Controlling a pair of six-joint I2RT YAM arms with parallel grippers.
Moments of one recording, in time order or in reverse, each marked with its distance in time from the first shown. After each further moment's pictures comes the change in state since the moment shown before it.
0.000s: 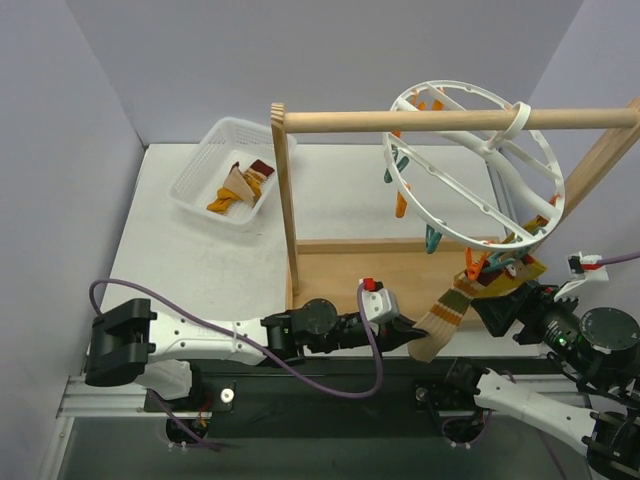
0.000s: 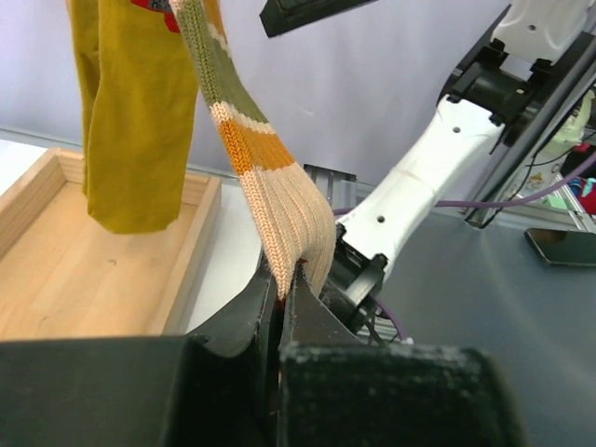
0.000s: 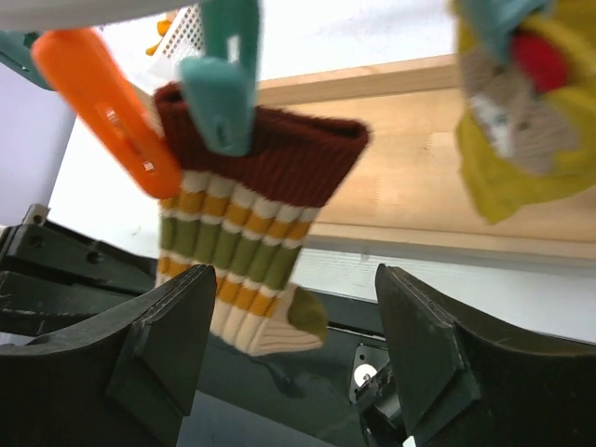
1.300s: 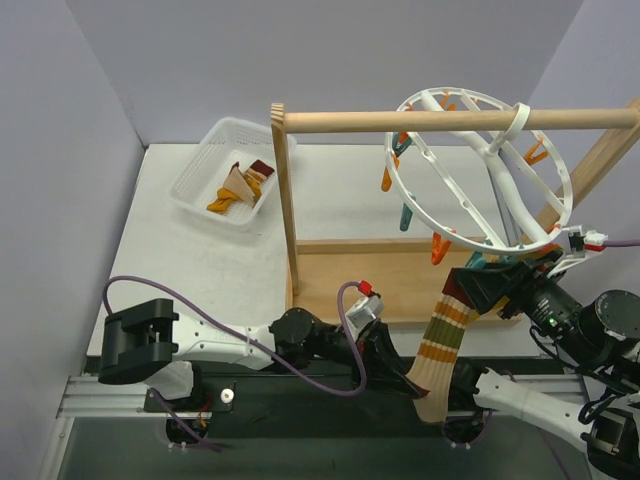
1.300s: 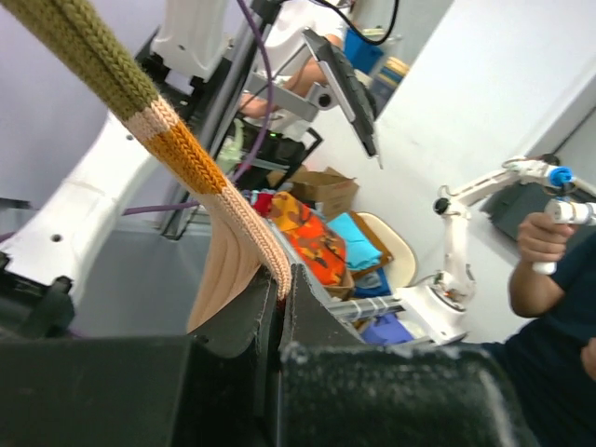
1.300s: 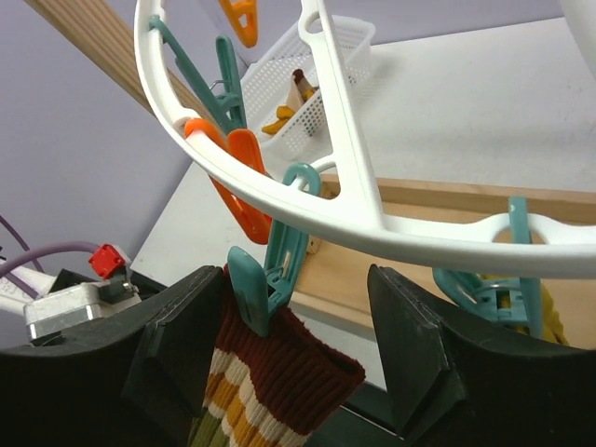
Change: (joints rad) left arm -0.002 0.022 -0.126 0.478 0.513 -0.590; right arm 0.000 0.065 0.006 0.373 -0.076 -0.163
